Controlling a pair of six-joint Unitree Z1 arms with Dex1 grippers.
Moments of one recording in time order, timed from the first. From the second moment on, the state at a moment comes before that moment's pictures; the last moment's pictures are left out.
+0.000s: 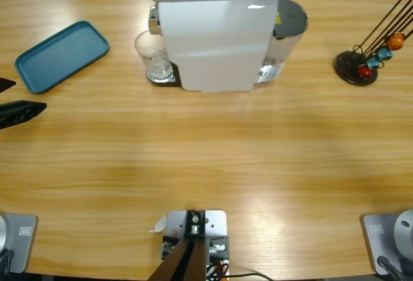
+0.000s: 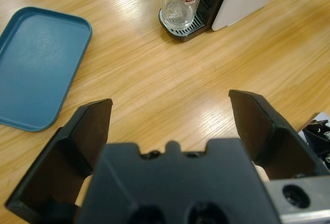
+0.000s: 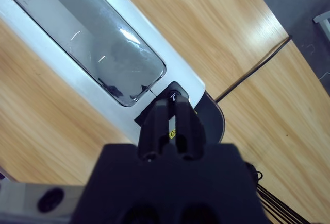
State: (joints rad) arm 0 -0.71 0.92 -0.62 0.36 -0.02 -0.10; arm 1 0.65 1.83 -1.81 0.92 -0.05 -0.22
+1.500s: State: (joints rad) arm 0 -0.71 0.92 -0.62 0.35 -0.02 -0.09; arm 1 0.65 1.81 -1.75 0.86 -0.04 -0.22
